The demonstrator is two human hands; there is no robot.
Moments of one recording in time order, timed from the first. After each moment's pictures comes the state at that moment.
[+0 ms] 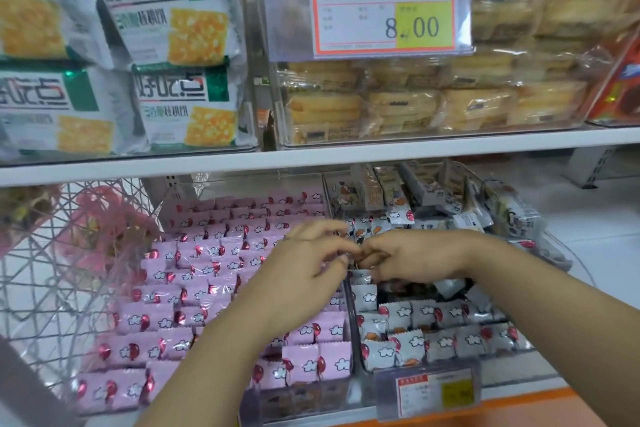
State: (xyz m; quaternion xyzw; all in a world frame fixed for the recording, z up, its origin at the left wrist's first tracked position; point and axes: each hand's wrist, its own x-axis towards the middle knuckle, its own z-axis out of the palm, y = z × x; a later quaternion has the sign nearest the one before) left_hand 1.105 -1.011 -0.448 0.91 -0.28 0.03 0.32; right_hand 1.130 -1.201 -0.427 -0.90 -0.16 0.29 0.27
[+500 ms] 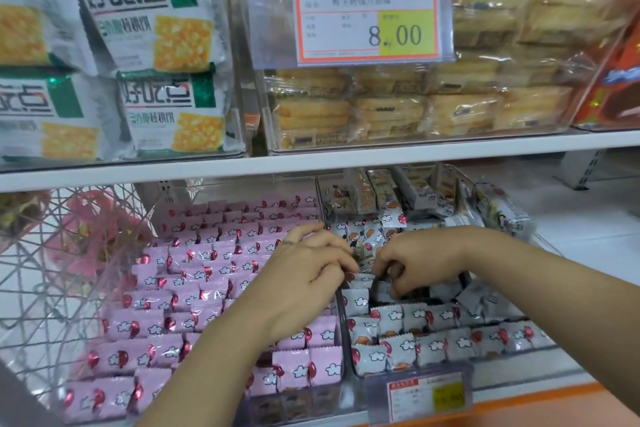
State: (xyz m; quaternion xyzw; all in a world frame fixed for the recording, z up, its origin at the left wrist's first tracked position) left_hand 1.107 -1.017 -0.451 0.90 -0.29 0.01 0.33; right_hand 1.131 -1.214 -0.414 -0.94 -0.20 0.28 0.03
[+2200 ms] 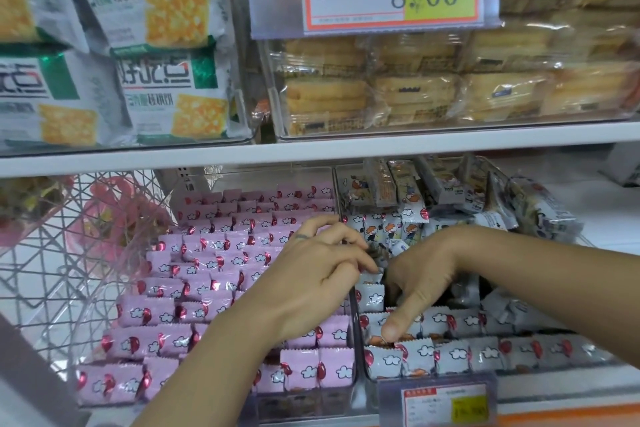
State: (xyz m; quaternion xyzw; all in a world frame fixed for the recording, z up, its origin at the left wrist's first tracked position) left_hand 1.107 -1.017 -0.451 0.91 -0.30 0.01 0.30; right_hand 1.149 -1.194 -0.426 -0.84 -0.25 0.46 -0.11
